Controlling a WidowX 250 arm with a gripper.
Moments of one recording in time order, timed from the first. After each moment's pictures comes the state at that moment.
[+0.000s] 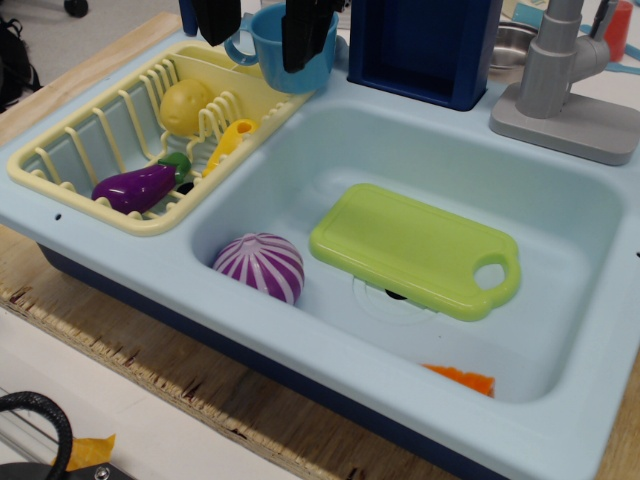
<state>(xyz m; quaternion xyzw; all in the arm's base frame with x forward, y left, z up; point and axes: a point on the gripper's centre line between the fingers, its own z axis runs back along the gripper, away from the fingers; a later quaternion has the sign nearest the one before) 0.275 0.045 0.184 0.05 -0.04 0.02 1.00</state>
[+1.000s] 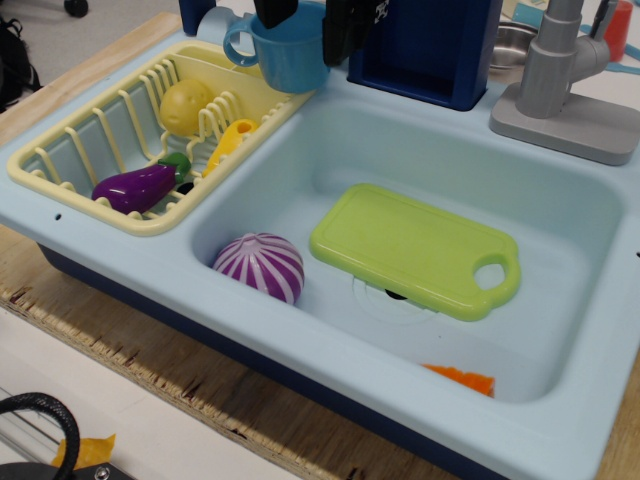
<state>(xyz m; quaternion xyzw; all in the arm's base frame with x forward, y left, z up) 0.316 0.035 0.178 0.08 -0.11 -0.11 0.98</state>
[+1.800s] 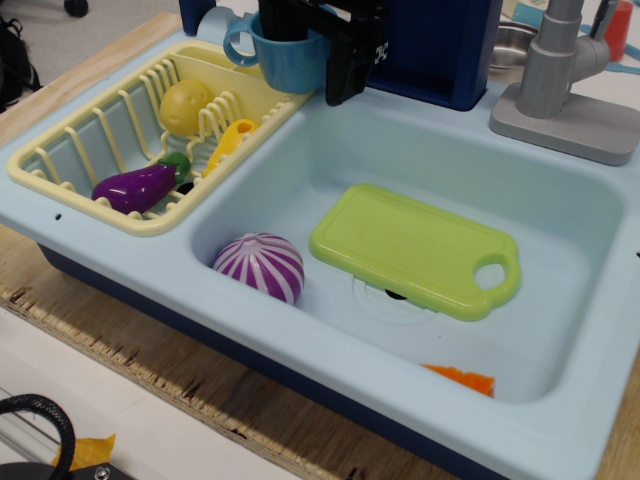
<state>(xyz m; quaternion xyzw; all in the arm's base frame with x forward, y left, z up) 0.325 0.039 0.136 0.04 -0.04 -0.10 0.99</state>
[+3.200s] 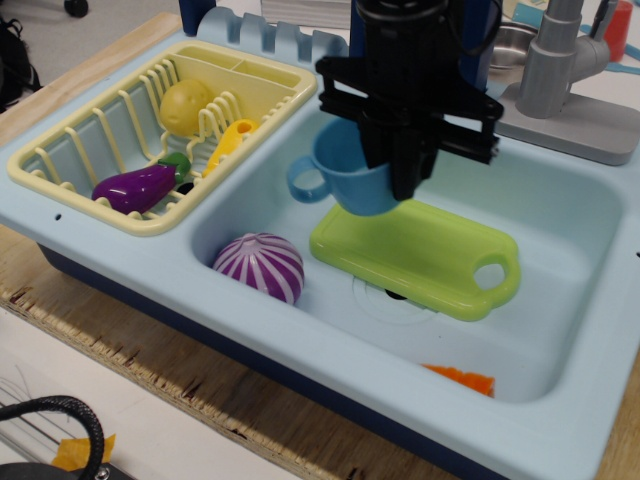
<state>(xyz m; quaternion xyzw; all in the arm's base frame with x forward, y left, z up) 0.273 -0.055 0.121 -0.03 -0.07 -0.04 1.00</state>
